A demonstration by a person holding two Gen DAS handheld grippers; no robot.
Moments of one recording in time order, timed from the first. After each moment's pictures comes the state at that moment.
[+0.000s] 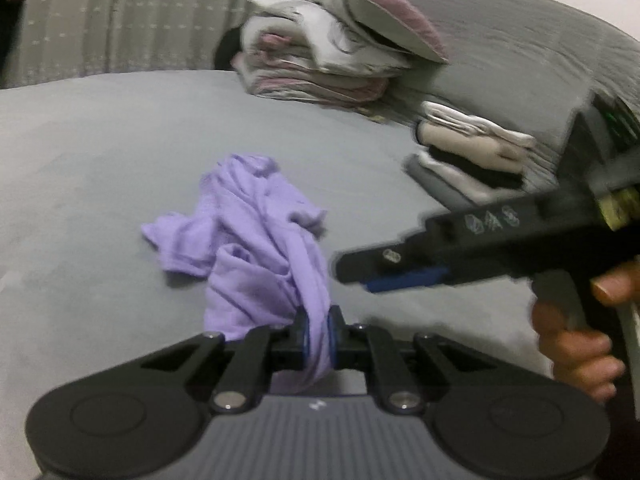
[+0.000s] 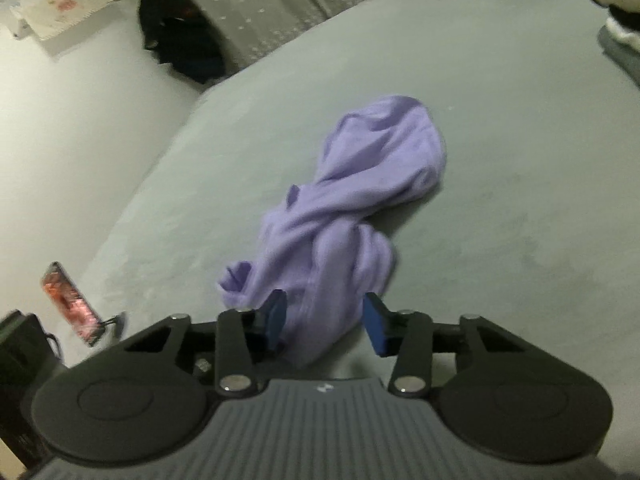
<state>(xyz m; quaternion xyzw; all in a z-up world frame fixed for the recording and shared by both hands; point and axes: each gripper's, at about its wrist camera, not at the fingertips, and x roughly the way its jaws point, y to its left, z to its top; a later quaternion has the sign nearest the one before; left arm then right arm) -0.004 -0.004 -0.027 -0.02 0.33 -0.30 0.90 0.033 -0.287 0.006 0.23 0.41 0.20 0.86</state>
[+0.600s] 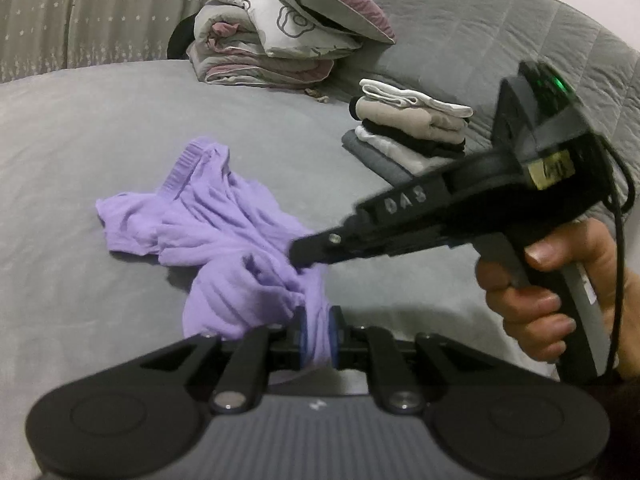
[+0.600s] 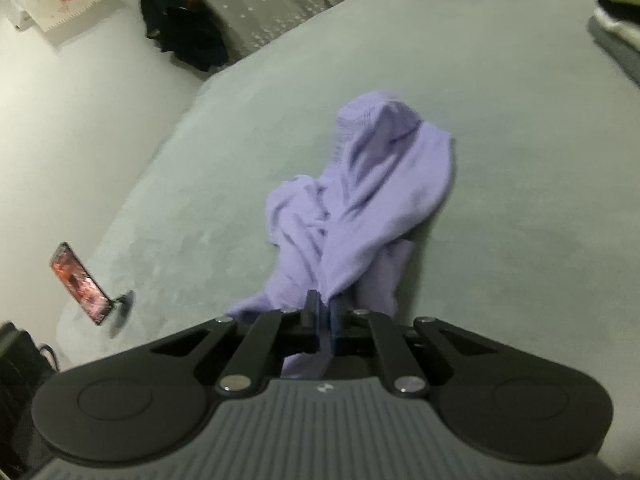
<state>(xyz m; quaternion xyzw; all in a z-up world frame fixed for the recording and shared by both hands) -0.039 -0.003 -0.018 -0.02 0.34 -0.35 0.87 0.014 -0.293 0.014 0.22 0.42 0.19 0.86</state>
